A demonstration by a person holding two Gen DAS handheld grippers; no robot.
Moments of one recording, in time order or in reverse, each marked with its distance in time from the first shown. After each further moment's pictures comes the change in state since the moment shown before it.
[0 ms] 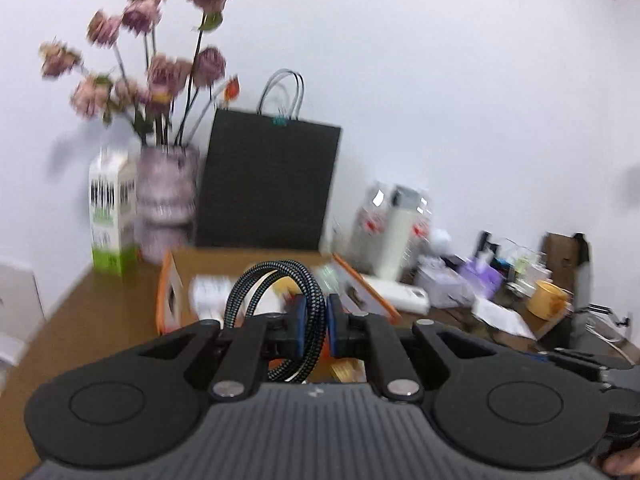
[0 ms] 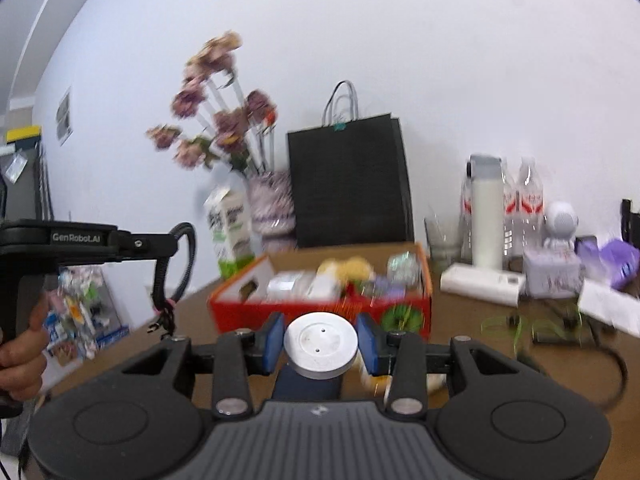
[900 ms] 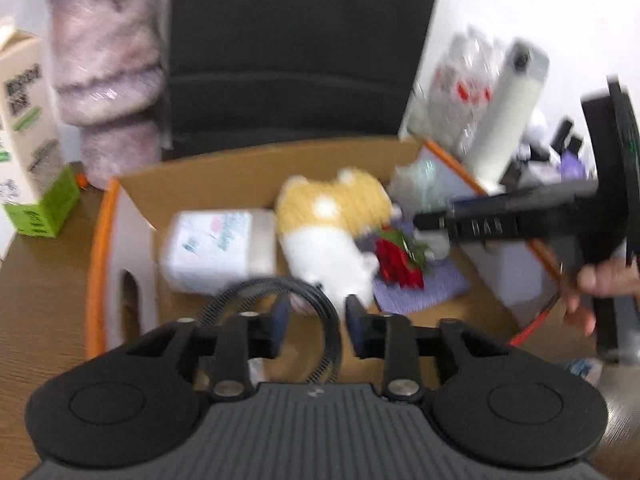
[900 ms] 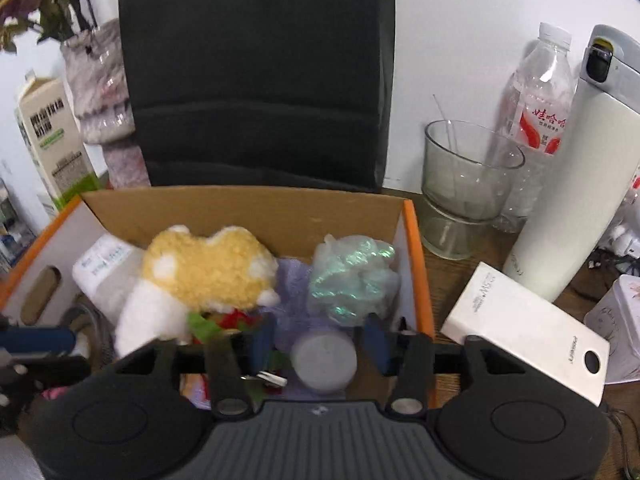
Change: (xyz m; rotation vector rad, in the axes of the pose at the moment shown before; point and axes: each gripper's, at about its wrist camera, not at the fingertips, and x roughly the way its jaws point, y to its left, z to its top) left arm 0.262 0.089 0.009 0.023 0.469 -0.007; right arm 0.364 -0.081 0.066 -0.032 0.497 -0.180
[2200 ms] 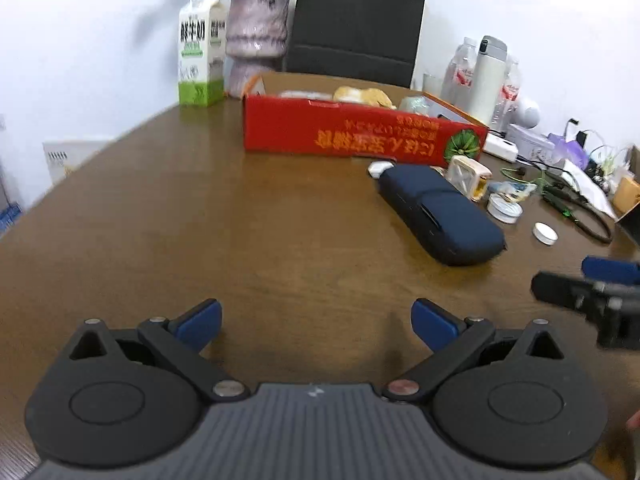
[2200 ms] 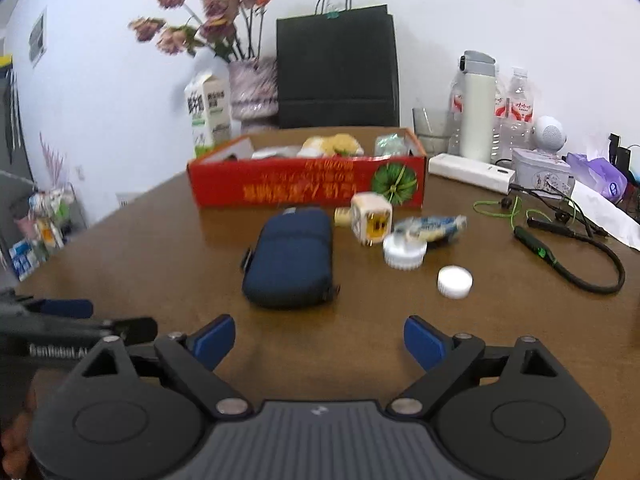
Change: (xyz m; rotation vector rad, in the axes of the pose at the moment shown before) left arm -0.171 -0.100 -0.281 -0.177 -0.149 0.229; right arm -0.251 0.062 -0.324 -0.018 -0.234 0.068
